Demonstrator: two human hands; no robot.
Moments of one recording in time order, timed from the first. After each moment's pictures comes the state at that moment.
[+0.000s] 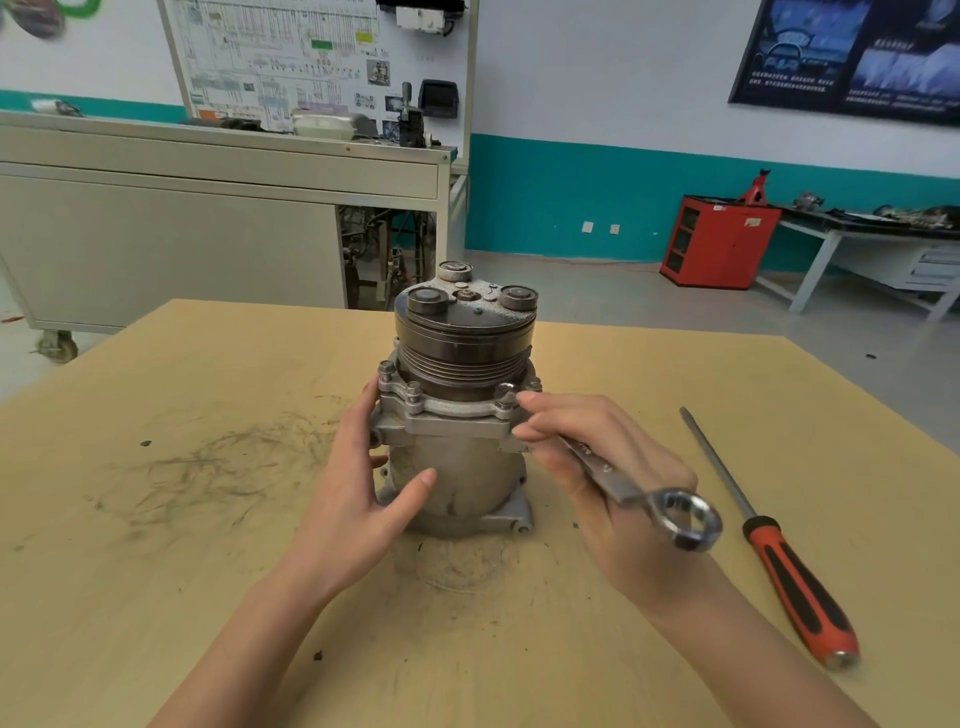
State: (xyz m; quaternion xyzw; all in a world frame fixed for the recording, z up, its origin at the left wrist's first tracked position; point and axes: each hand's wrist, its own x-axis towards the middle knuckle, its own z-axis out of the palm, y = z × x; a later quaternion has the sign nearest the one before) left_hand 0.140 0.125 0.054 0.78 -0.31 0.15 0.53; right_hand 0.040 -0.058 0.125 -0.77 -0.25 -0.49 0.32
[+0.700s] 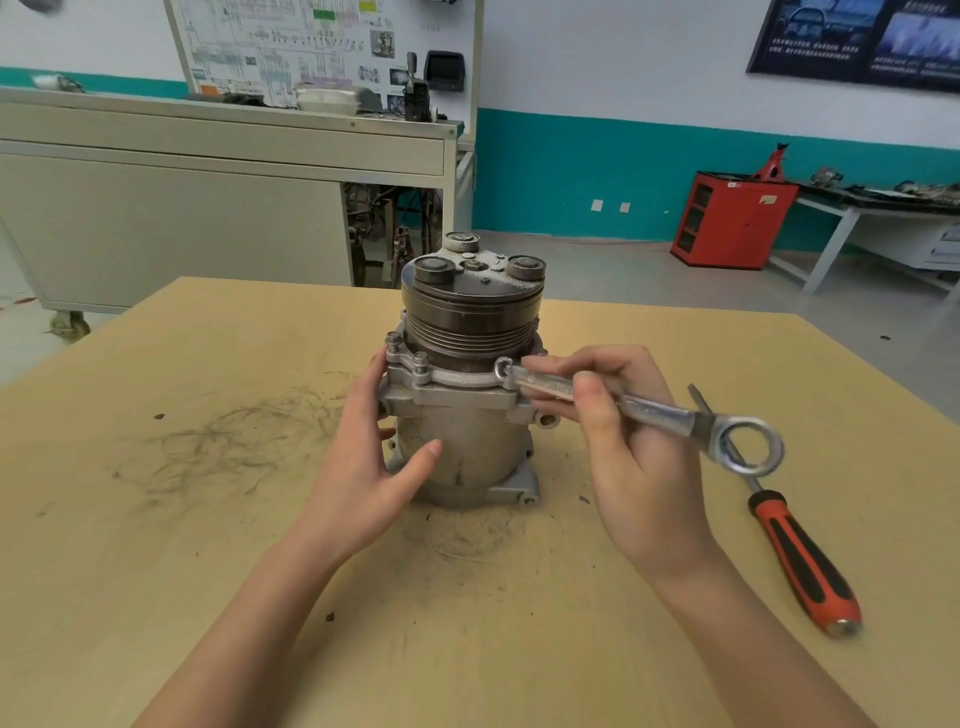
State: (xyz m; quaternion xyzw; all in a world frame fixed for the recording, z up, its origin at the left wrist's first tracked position) left_hand 0.141 0.124 0.053 0.78 -0.30 0.14 0.53; right_hand 0.035 -0.047 0.125 -0.72 -0.16 -0.37 0.56
